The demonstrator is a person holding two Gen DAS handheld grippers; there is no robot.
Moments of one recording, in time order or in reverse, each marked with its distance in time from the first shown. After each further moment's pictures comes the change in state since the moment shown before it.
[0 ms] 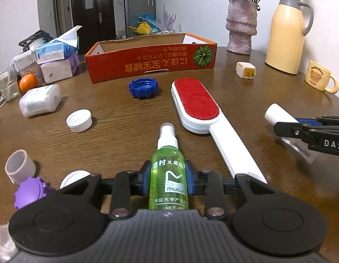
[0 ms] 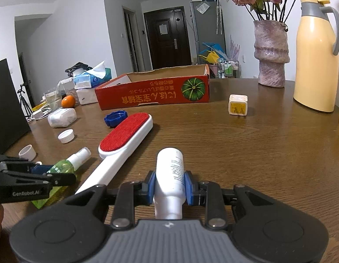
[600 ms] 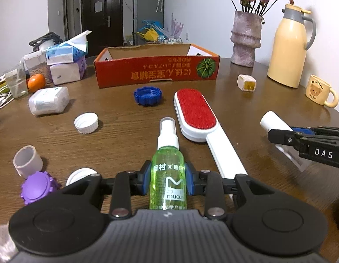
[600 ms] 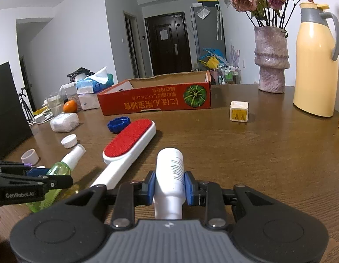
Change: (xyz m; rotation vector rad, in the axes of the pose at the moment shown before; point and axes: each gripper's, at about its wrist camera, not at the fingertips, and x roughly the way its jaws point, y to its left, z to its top) left arm -0.021 -0.003 0.001 -0.054 -0.048 0.020; right arm -0.007 0.006 0.002 -0.001 -0.035 0.004
